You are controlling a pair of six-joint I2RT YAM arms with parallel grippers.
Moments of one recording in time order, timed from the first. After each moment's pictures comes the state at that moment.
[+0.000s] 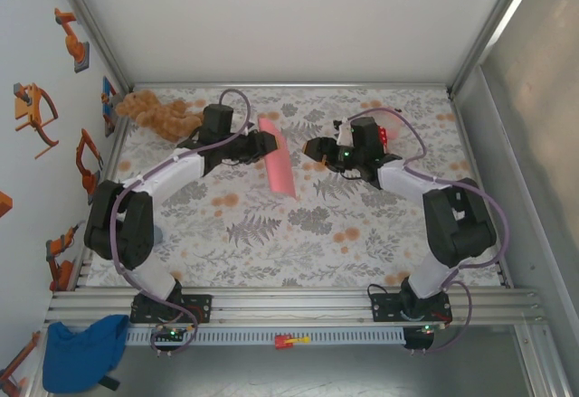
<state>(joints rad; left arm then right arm) -0.45 1.65 1.14 -0.13 0.68 -0.75 0.39 1.65 0.96 0.14 -0.67 0.77</state>
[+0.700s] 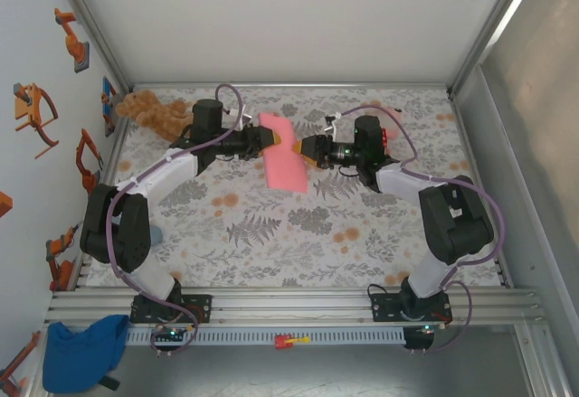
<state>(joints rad) -0.40 1.64 1.13 -0.04 0.90 -0.84 0.39 1.69 0.93 0.51 -1.00 0.97</state>
